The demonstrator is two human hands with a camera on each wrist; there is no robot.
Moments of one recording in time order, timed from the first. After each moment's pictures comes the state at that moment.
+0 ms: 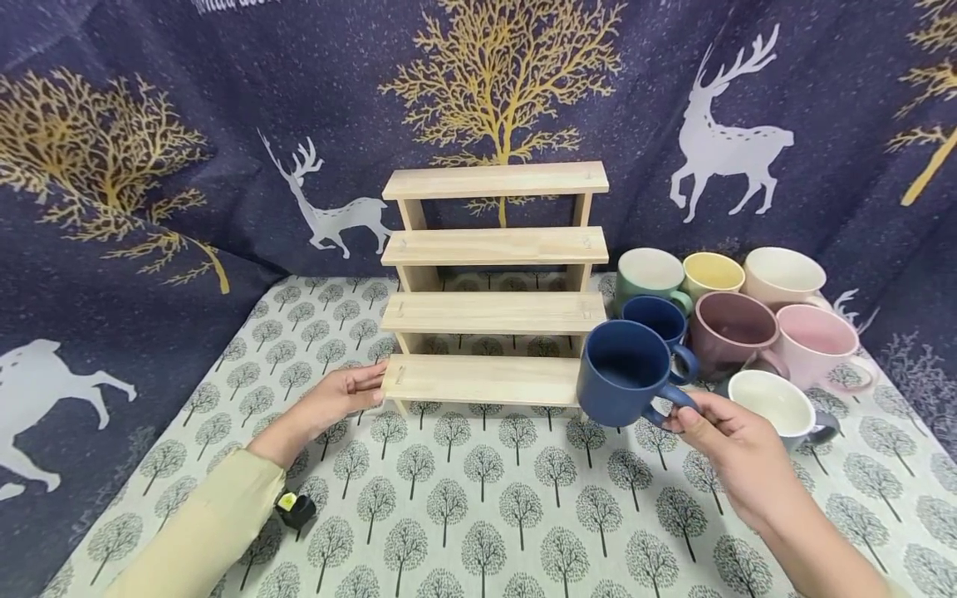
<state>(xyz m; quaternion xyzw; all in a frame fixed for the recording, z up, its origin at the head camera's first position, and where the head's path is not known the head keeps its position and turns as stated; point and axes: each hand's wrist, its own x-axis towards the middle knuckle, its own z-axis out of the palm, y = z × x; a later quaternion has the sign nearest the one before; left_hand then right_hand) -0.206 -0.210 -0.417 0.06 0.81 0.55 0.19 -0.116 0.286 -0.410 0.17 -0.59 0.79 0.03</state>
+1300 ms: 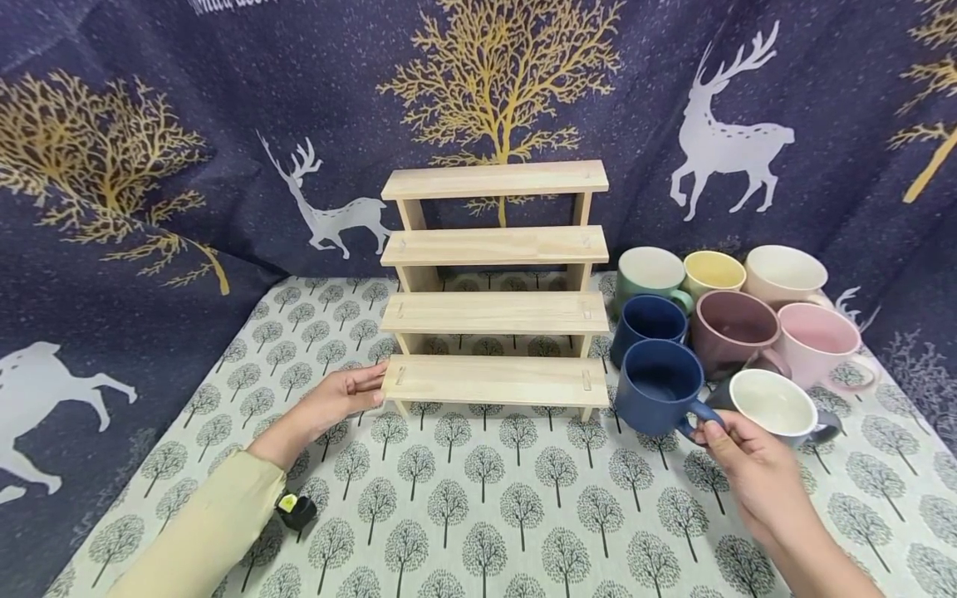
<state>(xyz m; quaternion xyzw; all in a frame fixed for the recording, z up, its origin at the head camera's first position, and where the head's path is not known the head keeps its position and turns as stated) -0.206 -0.210 -0.416 0.06 0.82 0.54 0.18 -0.112 0.305 -0.452 0.14 -0.55 0.82 0.07</state>
